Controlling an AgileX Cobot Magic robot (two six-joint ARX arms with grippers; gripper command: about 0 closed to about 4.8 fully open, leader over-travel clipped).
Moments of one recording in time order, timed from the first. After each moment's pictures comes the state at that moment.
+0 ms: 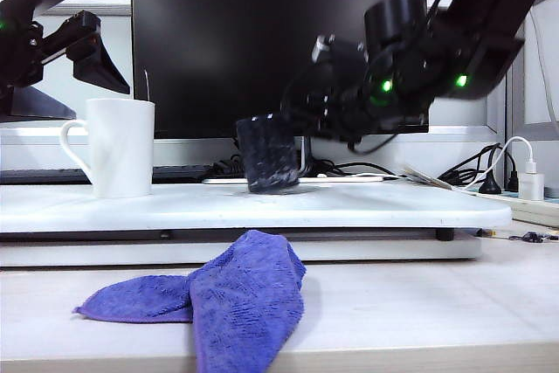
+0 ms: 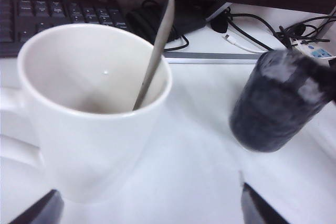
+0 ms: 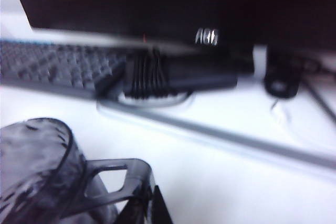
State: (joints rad) left arm -0.12 1.34 0.66 0.41 0.31 -0.20; right arm 0.43 1.99 1.15 0.76 -0.07 0.10
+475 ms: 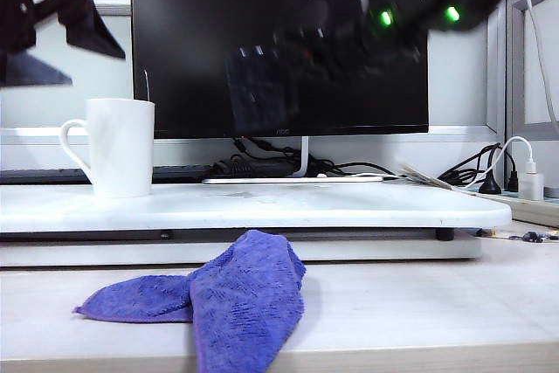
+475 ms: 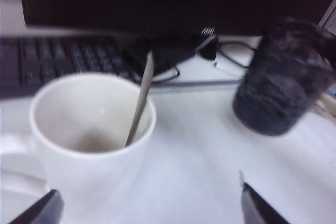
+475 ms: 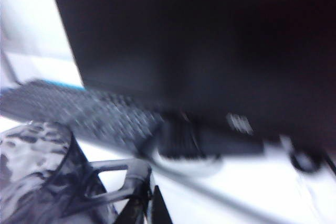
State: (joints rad) left arm -0.12 1.24 0.66 0.41 0.31 -0.17; right arm 0.44 1.90 1.30 0.60 -0.17 0.10
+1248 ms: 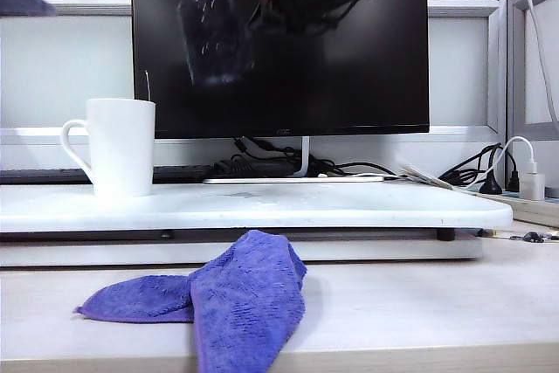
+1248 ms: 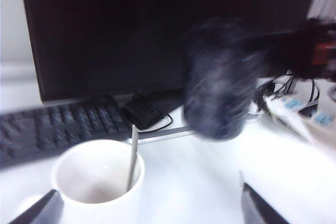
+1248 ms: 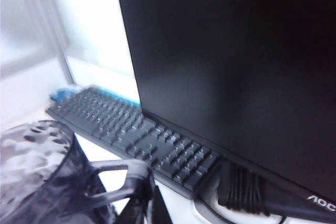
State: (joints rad) left arm -0.12 1.03 0.66 0.35 0.31 -0.07; right arm 0.49 1.99 1.71 0.24 -0.28 0.08
